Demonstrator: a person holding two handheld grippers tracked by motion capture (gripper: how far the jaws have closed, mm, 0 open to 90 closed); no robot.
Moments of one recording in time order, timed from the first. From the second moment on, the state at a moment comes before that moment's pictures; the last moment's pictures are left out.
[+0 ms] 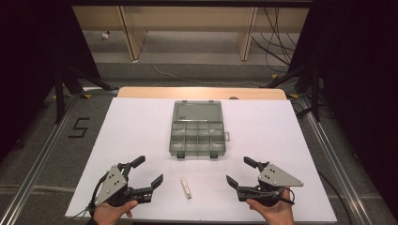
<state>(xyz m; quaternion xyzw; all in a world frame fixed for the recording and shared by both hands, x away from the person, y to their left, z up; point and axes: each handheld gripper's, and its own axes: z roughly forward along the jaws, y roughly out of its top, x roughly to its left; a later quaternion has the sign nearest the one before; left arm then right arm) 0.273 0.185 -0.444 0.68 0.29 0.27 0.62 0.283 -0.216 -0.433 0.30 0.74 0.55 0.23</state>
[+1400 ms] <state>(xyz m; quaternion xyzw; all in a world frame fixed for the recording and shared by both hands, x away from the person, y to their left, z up) 0.272 0.186 -0.444 0.68 0.29 0.27 0.62 0.328 -0.089 -0.415 0.18 0.91 0.35 0.12</state>
